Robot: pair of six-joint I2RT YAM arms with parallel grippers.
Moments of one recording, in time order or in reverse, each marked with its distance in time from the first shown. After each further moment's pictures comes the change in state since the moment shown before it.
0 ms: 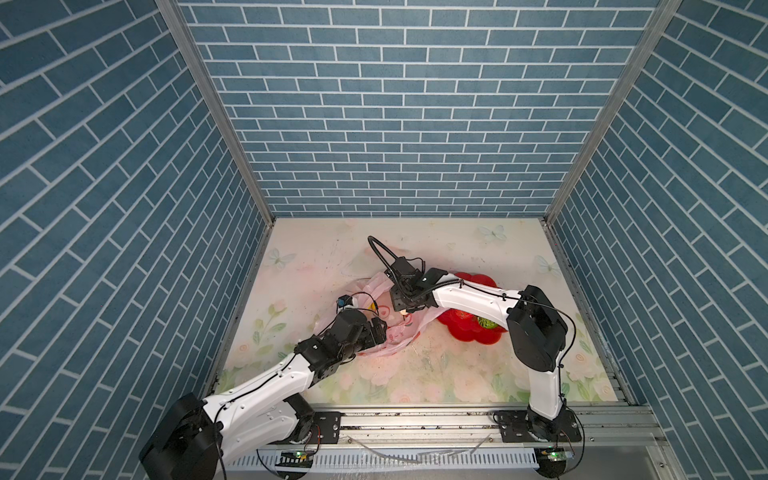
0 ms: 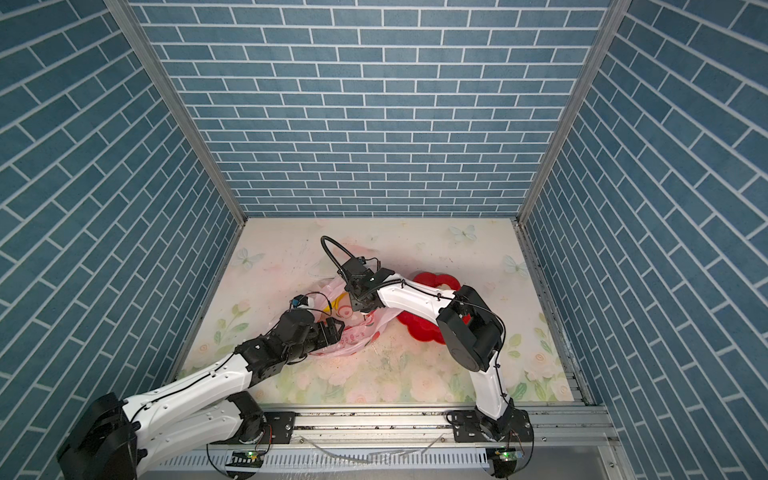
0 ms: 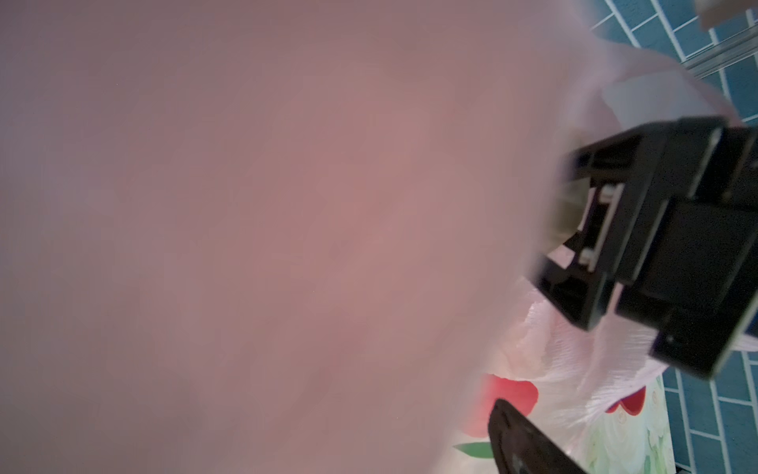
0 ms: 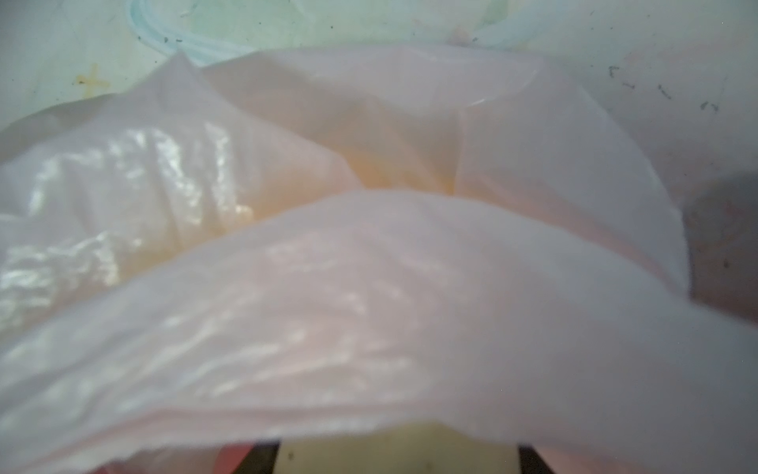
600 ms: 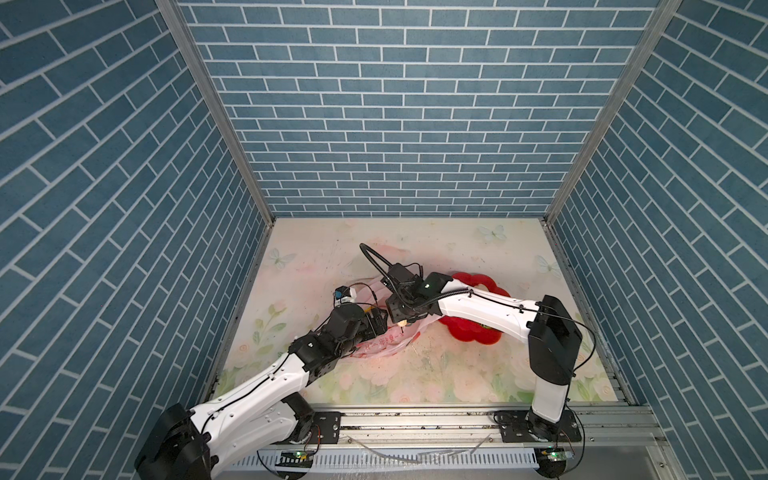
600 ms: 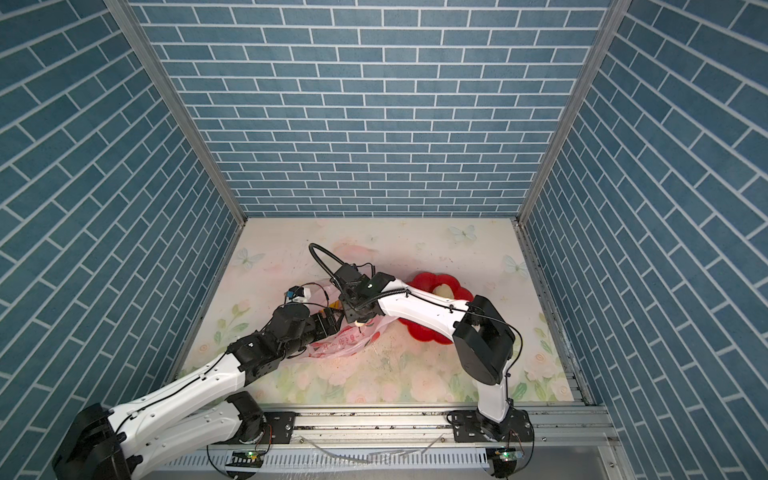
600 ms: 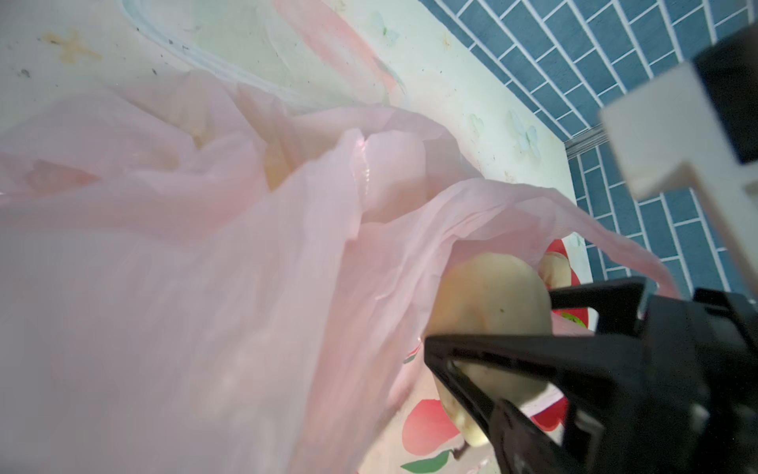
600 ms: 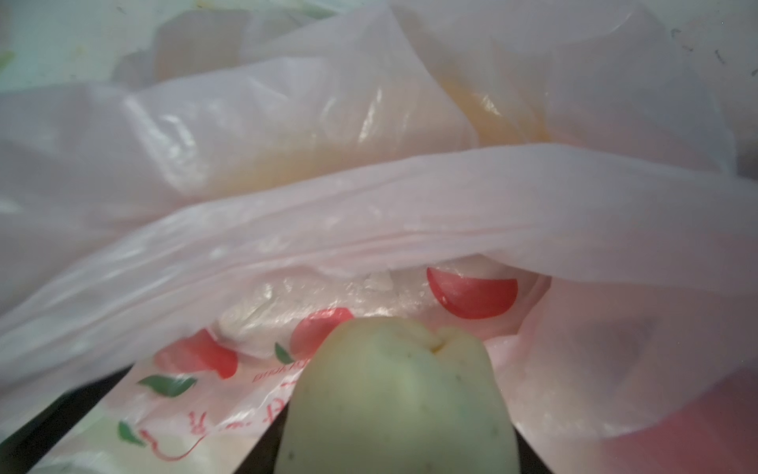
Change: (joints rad) left arm 0.000 -0.064 0.074 -0.031 -0.043 0.007; right arm 0.080 -0.144 -0.008 -0.133 -0.064 0.001
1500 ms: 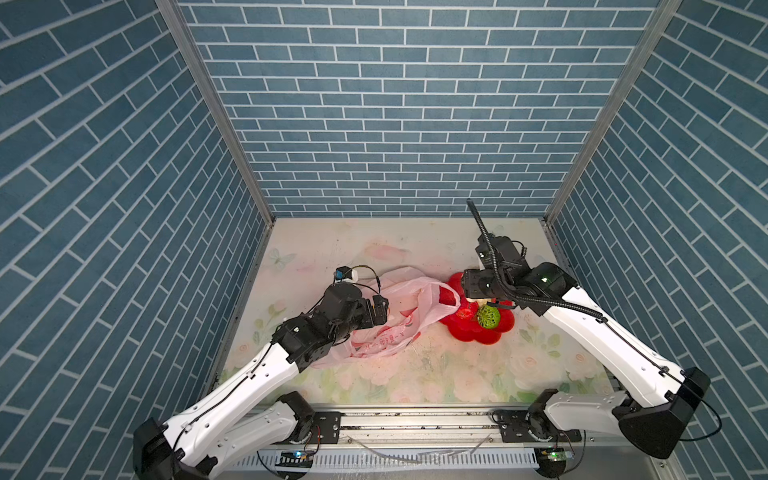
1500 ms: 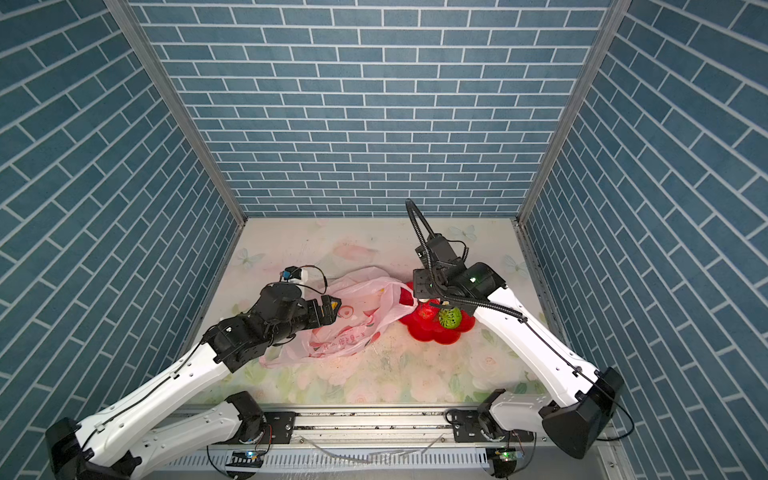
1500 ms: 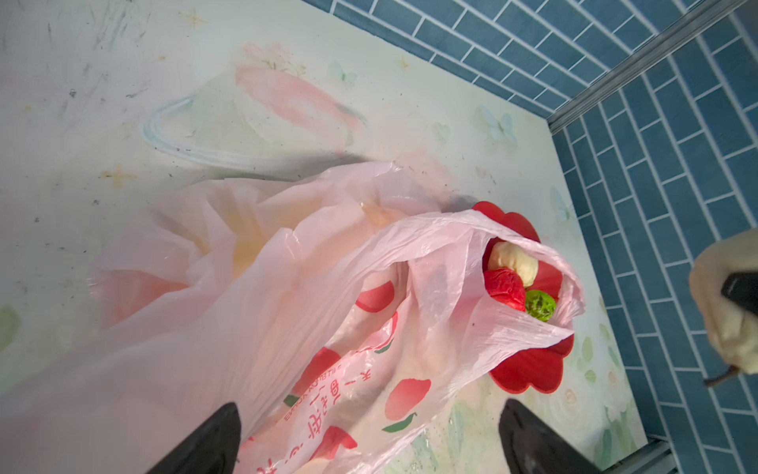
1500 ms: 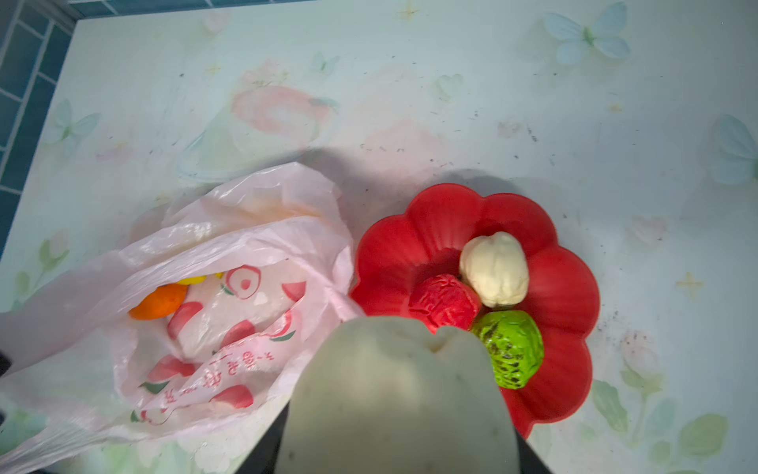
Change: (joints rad) left arm 0.000 0.003 0.335 -0.396 -0.001 0.178; right arm -0.357 -0.563 -0.162 -0.224 0.068 -0.045
